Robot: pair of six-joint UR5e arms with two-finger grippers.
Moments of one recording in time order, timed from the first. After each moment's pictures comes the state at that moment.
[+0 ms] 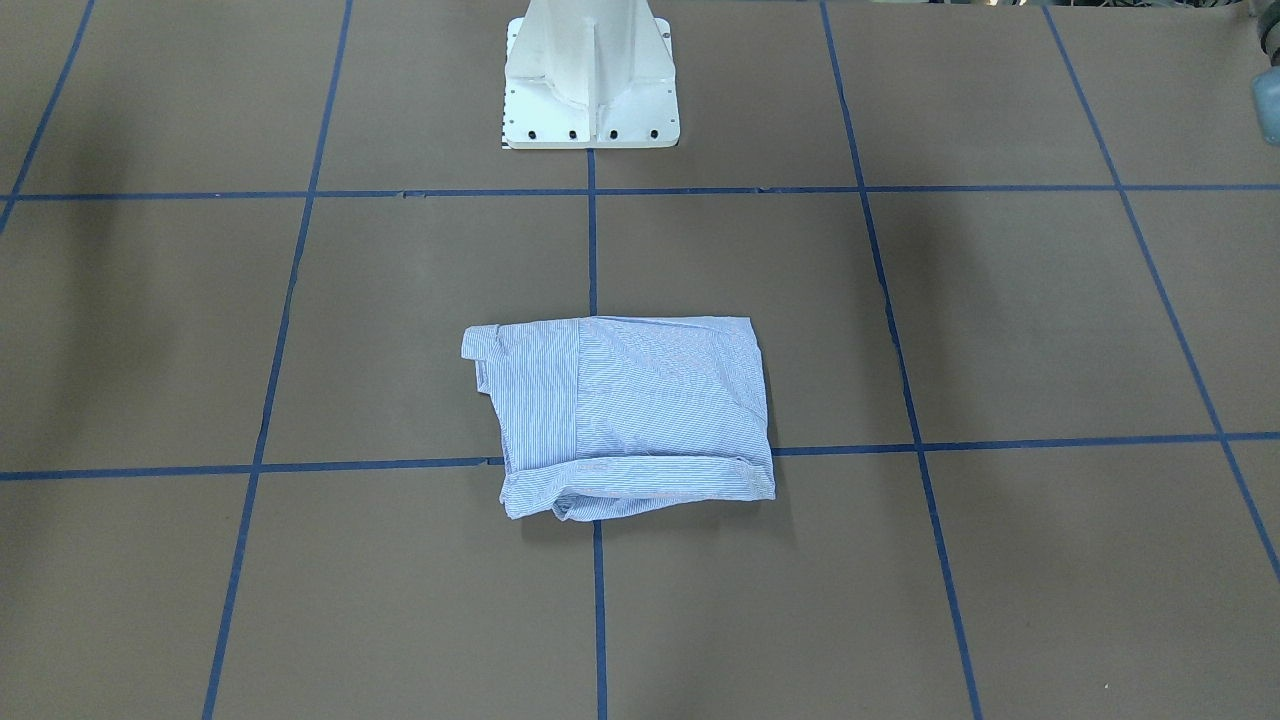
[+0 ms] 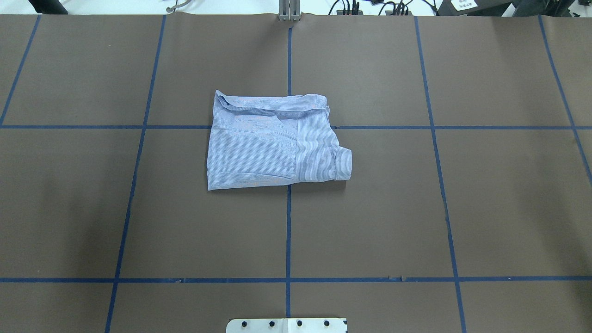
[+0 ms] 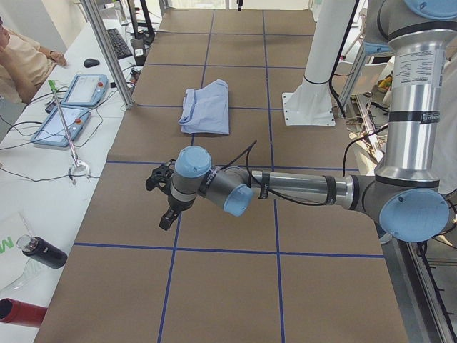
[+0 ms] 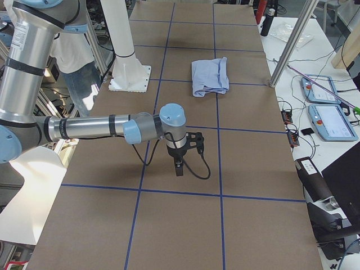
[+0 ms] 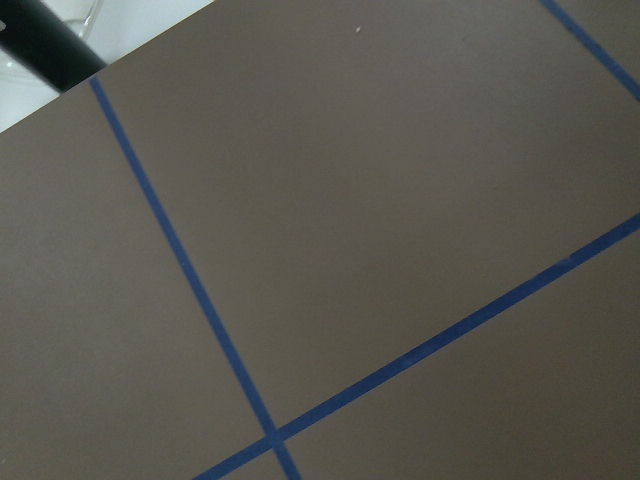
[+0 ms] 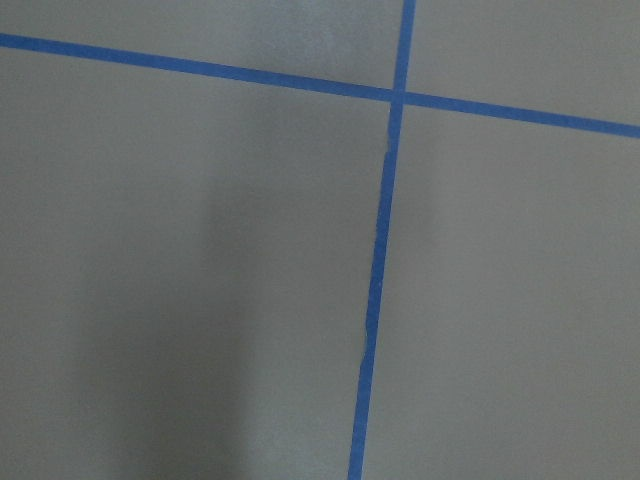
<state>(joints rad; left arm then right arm) -1.52 -1.55 -1.62 -2.02 -2.31 0.07 1.43 -1.94 1.97 -1.36 2.24 0.17</state>
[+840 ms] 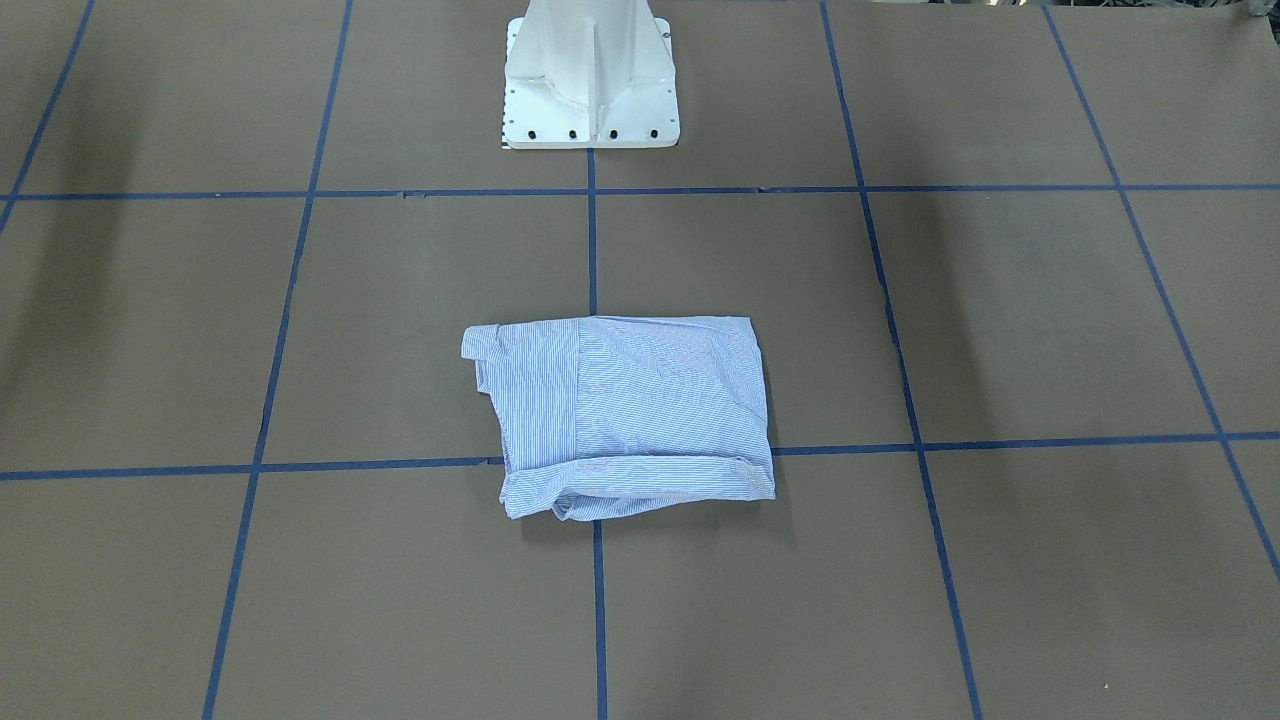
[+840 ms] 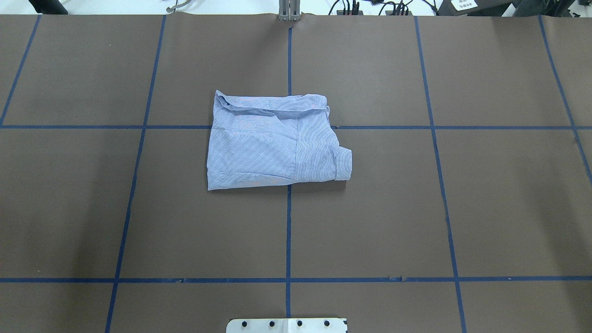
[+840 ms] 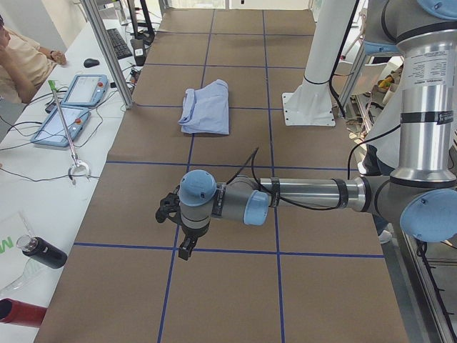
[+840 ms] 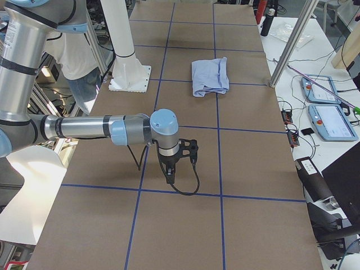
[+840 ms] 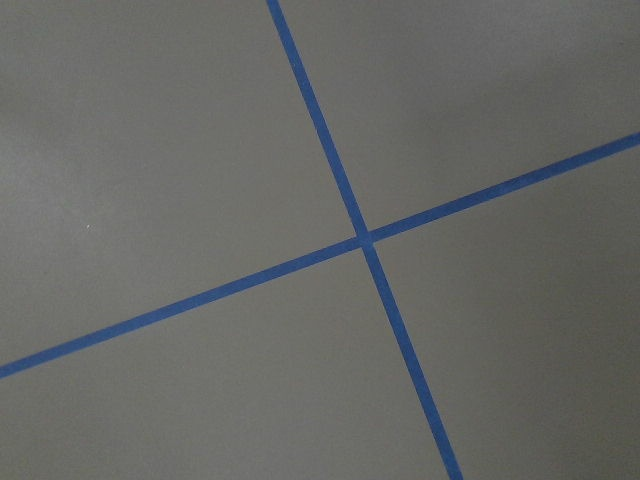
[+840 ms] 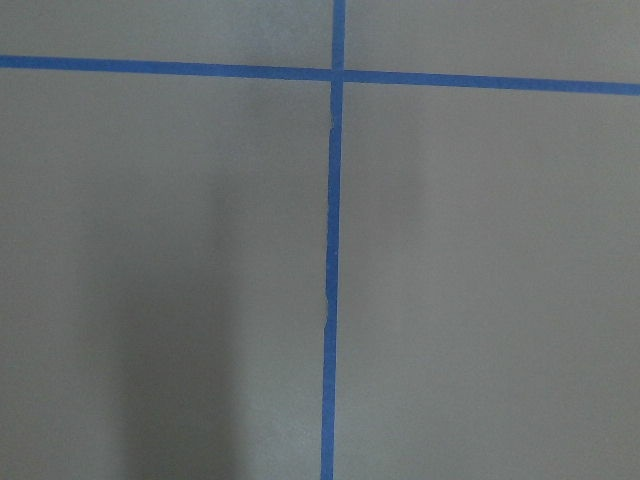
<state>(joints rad) -1.60 -1.50 -1.63 -1.75 -2.33 0.22 1.54 -1.92 2.00 -1.53 2.27 0.10</state>
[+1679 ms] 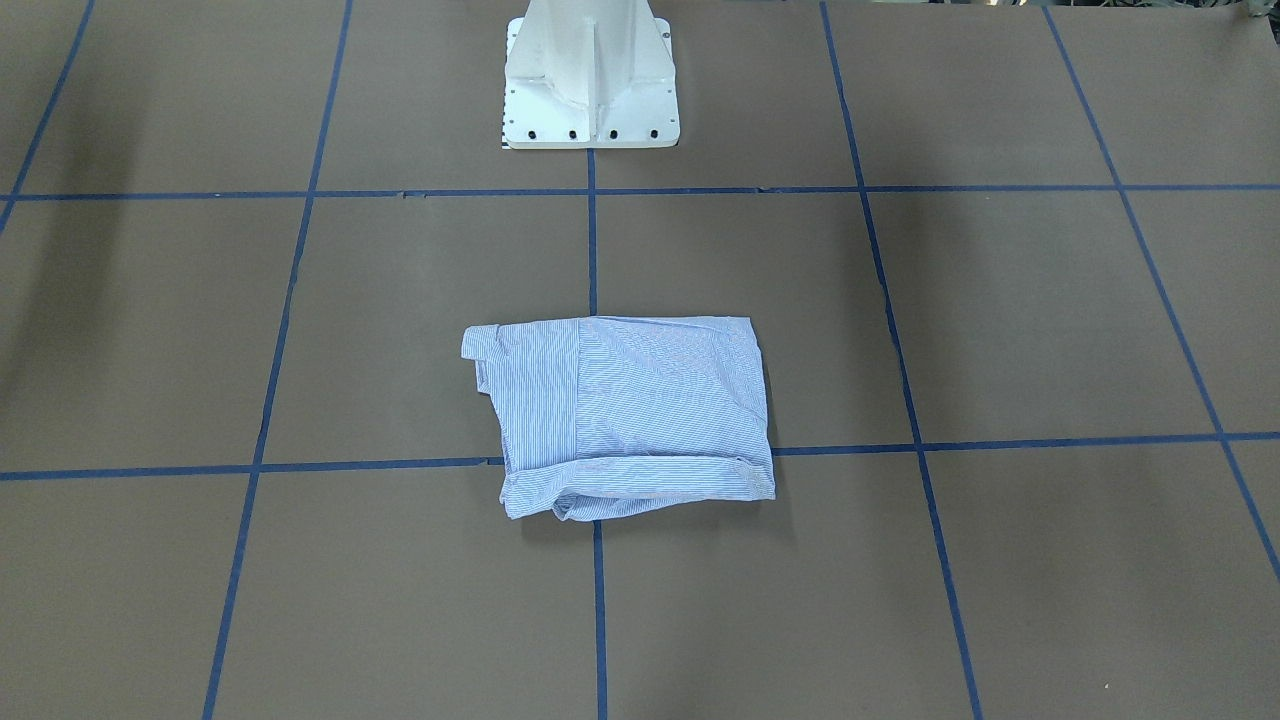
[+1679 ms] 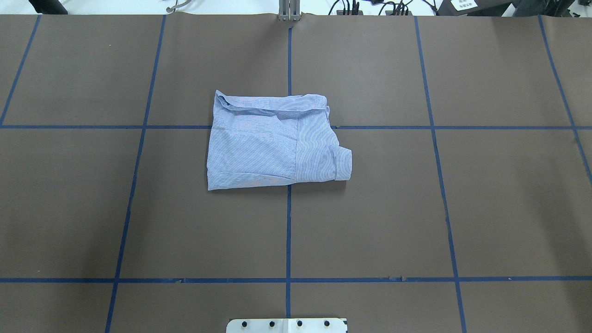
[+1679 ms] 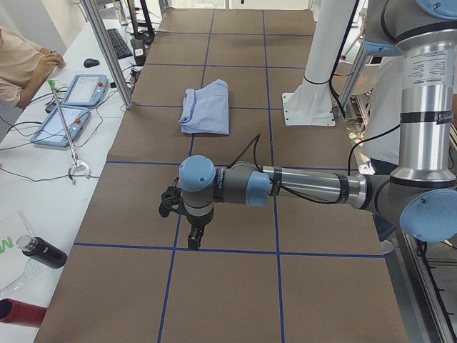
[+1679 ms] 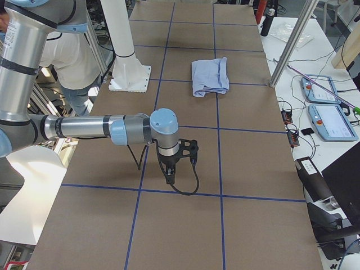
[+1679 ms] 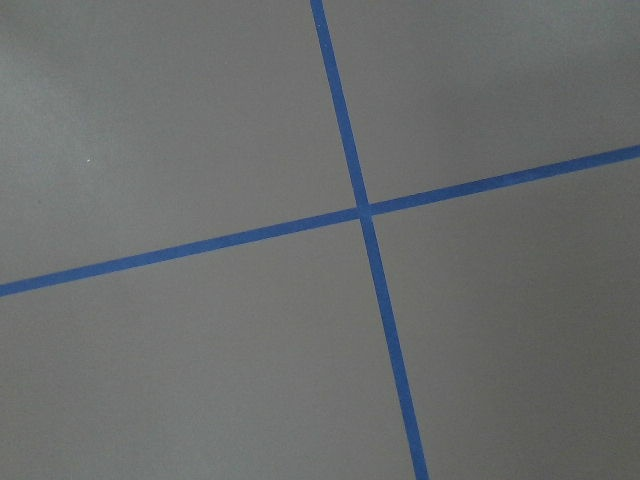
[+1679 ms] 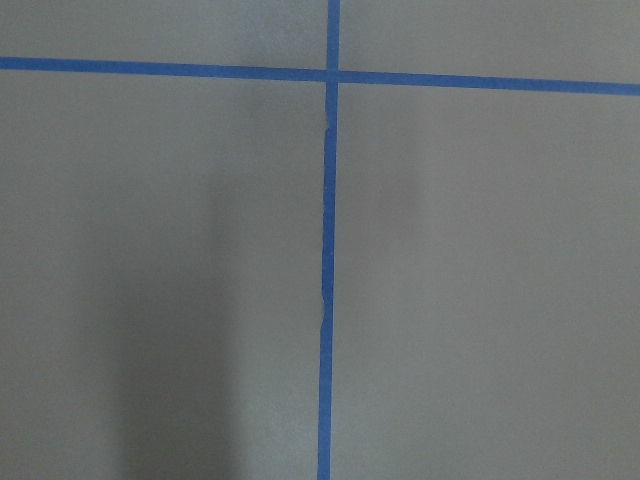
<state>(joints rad) -1.59 -1.51 -1.74 -1.53 -2.34 0.13 1.54 -1.93 2.00 -1.52 2.27 0.10</state>
